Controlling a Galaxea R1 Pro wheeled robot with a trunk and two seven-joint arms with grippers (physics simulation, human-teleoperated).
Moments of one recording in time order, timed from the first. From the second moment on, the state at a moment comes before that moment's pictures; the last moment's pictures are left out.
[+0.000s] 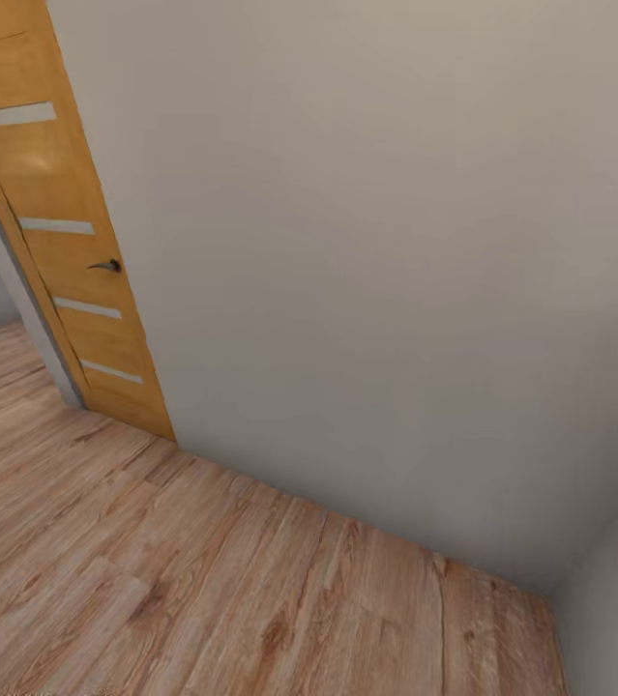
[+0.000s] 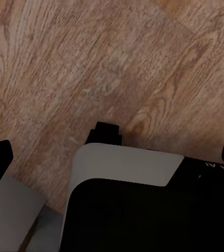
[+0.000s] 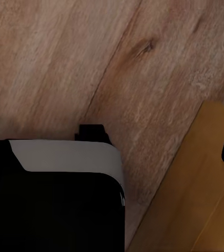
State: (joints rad) left arm -0.36 -0.01 0.02 0.00 0.17 0.05 0.11; right arm -0.28 0.08 0.57 0.03 -0.49 -0.11 -0.25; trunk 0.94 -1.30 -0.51
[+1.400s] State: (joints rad) left arm -0.36 -0.01 0.02 0.00 0.17 0.05 0.11; right arm -0.28 0.08 0.57 0.03 -0.49 -0.11 -0.25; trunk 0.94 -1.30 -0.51
